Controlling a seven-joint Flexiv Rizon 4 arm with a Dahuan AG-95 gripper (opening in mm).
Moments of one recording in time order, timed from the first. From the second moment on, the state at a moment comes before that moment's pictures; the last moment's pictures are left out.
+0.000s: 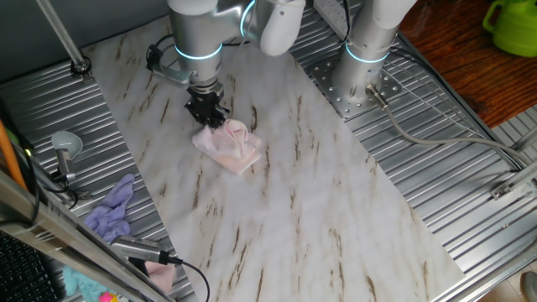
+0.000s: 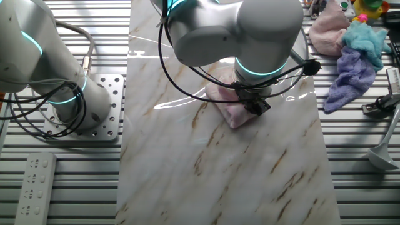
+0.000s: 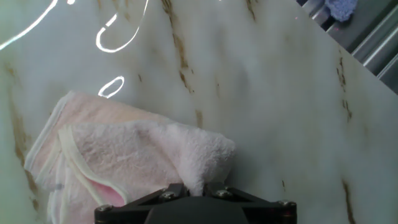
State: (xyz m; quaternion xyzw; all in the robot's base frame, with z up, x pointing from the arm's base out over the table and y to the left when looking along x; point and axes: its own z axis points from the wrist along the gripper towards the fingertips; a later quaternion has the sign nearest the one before) arm 0.498 -0.022 0.048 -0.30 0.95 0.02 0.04
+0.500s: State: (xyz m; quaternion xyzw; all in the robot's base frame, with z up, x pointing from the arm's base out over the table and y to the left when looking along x) arm 0.499 -0.022 0.048 -0.29 0.96 0.01 0.04
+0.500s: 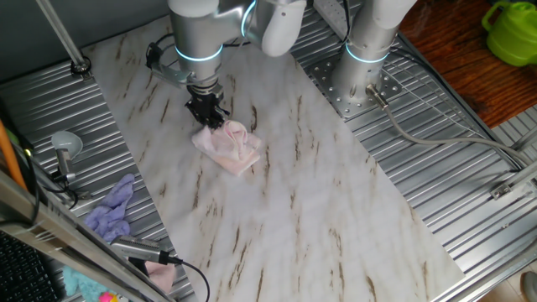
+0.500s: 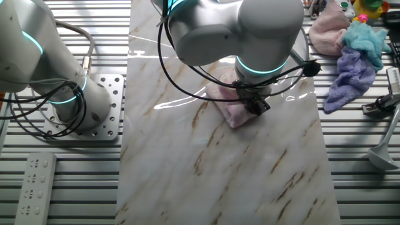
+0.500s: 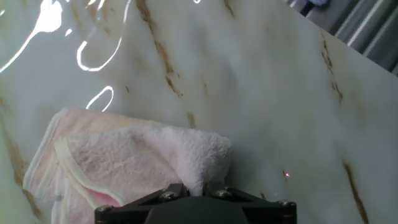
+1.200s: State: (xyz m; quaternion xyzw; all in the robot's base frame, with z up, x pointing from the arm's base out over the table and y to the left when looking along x) arm 0.493 -0.064 0.055 -0.36 0.93 -0.01 0.03
